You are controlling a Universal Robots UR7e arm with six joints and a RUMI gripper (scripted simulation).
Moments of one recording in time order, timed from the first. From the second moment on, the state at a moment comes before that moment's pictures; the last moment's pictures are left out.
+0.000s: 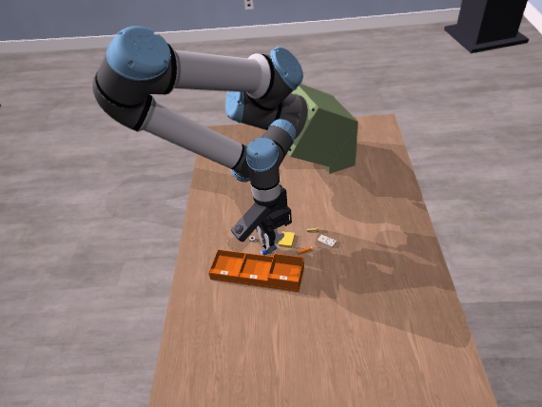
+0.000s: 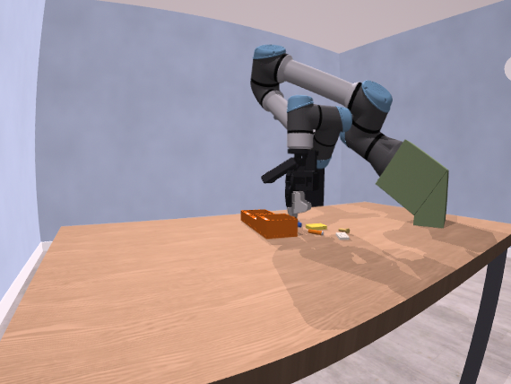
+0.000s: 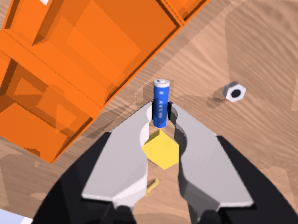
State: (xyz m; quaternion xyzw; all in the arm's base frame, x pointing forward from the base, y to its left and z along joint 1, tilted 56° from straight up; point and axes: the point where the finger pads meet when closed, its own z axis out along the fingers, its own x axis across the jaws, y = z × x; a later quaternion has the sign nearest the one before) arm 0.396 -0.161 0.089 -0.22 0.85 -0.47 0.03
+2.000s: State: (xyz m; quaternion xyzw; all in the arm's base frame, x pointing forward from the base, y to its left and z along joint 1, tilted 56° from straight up) arm 0.378 -0.114 0.120 -0.22 0.85 -0.47 0.03
